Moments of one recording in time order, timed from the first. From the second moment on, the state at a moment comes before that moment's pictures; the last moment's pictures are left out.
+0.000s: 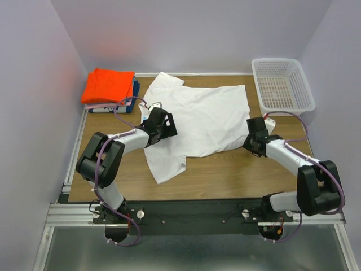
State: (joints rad) left arm -0.48 1.70 0.90 0.03 -0.14 -0.63; right arm 0.23 1.33 0.66 -0.34 0.37 0.64
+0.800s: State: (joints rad) left arm -0.46 1.72 0.90 0.05 -0.14 -0.61; right arm 0.18 1.58 0.79 -0.18 0.28 0.62
